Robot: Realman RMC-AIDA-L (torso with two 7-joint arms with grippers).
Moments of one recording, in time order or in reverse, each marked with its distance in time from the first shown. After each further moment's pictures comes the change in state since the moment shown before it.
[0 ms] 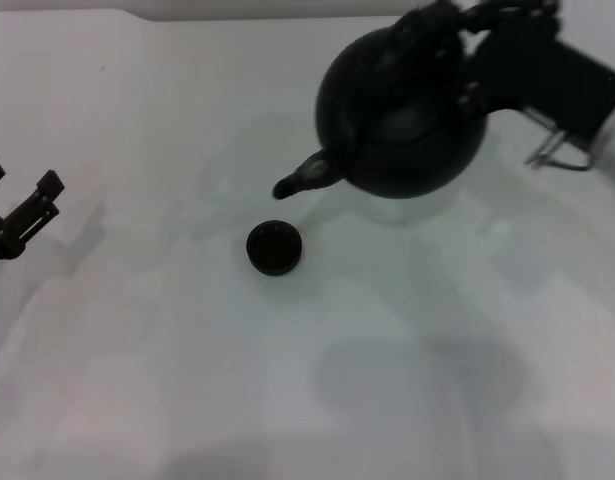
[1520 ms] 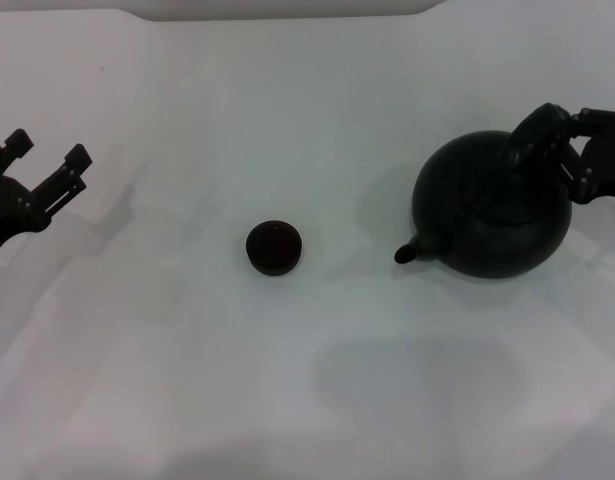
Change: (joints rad) left arm -0.064 -0.006 0.009 -0.008 0.005 0.001 -0.003; right arm 0.262 0.009 0.683 0.865 -0.199 -0.746 0.042
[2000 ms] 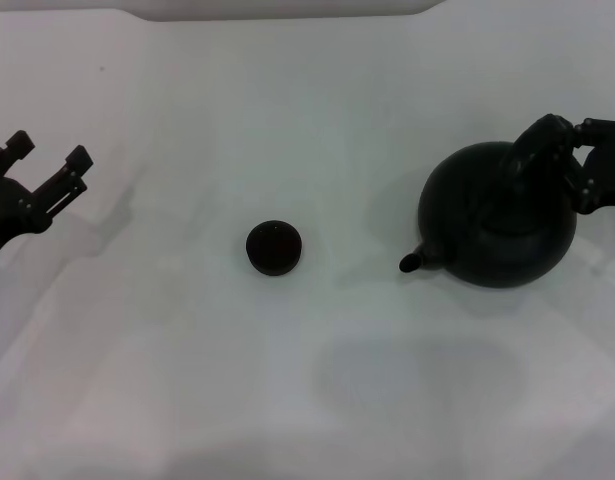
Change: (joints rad) left arm -0.003 0.001 0.000 -0.009 0.000 -0.001 0.003; right arm -0.012 -0.001 0.002 0.004 -0.010 0.009 -0.047
